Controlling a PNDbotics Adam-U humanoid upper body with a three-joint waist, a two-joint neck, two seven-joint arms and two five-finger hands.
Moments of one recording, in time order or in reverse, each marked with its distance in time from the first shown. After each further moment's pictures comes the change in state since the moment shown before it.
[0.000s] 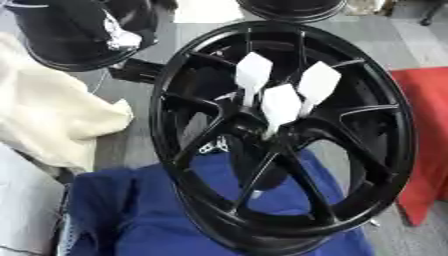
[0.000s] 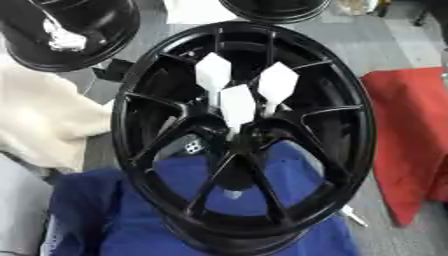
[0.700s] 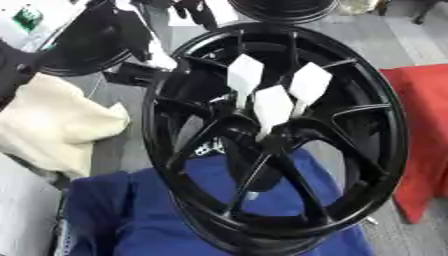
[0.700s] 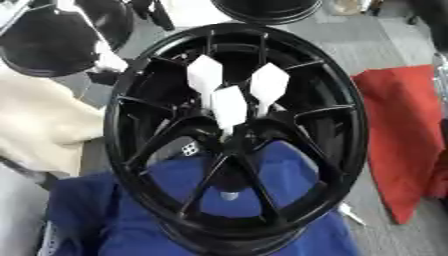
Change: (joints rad) left arm -0.086 -0.148 -0.070 0.132 0.000 -0.023 -0.002; right arm -0.009 0.033 0.006 0.006 0.000 -0.012 -0.003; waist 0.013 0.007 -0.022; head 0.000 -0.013
